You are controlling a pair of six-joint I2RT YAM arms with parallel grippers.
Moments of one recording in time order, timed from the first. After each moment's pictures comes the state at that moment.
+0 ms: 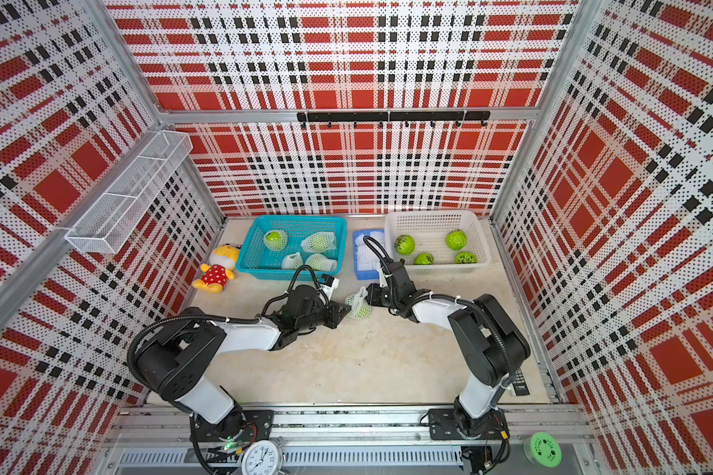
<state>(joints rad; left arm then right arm) -0.64 1.64 0.60 0.50 0.27 -0.43 0.54 1.70 0.86 0.12 -0.26 0.59</state>
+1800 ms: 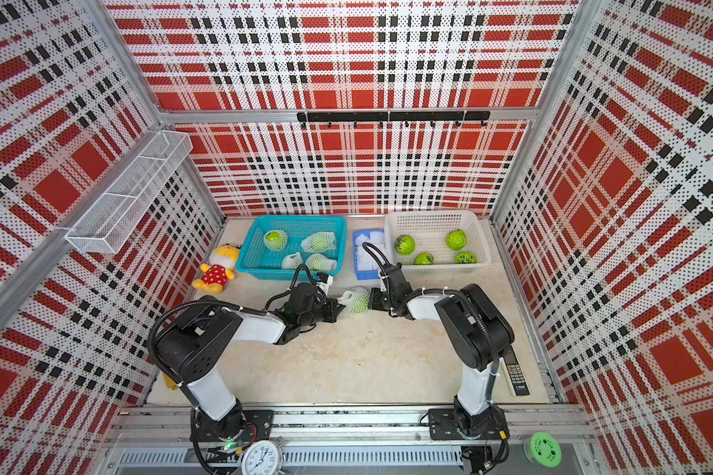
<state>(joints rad) -0.59 1.76 0.63 0.53 0.22 -0.53 0.53 1.83 0.89 0.10 -0.21 0.59</state>
